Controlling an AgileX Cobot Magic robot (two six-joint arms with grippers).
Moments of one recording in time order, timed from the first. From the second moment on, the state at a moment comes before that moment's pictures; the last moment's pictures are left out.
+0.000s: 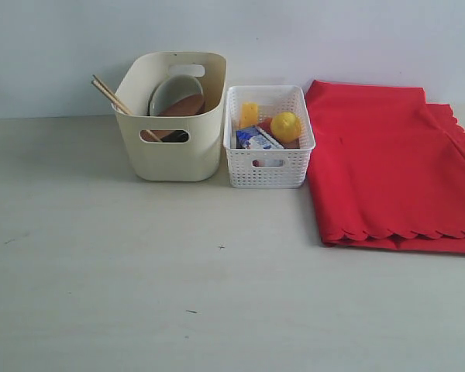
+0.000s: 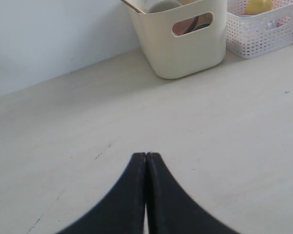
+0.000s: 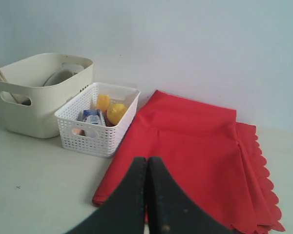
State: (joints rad) left arm -0.23 0.01 0.00 -0.05 0.37 0.30; right arm -0.01 0.09 -0.32 0.42 0.54 -0.46
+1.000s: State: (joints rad) left arm -0.18 0.01 0.00 -0.05 0.37 0.30; right arm -0.01 0.12 -0.23 0.49 0.50 -0.56
